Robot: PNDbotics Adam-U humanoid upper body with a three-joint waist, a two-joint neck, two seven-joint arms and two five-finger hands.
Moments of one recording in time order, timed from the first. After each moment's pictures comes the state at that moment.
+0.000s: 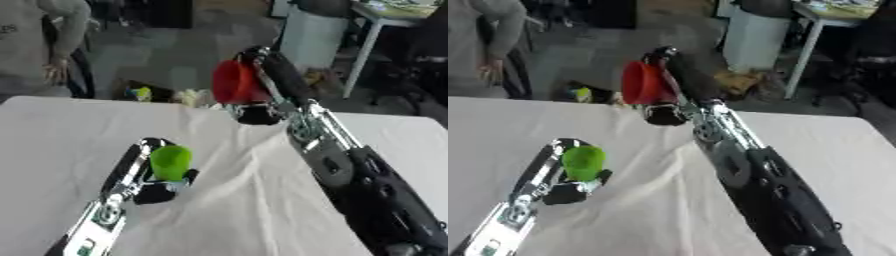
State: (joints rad) left arm -0.60 0.19 -0.23 -1.28 -0.45 -0.16 0.03; right arm -0.90 -0.20 0.28 -1.30 0.68 -0.01 -0.14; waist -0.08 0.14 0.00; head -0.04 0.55
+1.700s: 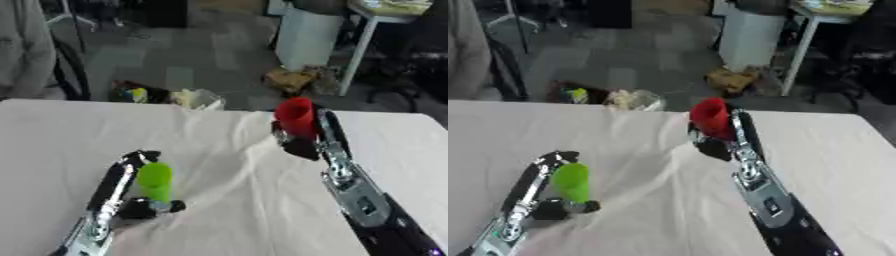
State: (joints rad) left arm -0.59 0.19 -0.15 -1.07 -0.63 -0.33 0.20; right arm -0.71 -0.20 0.20 -1.20 0.23 0.05 -0.29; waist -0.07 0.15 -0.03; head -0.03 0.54
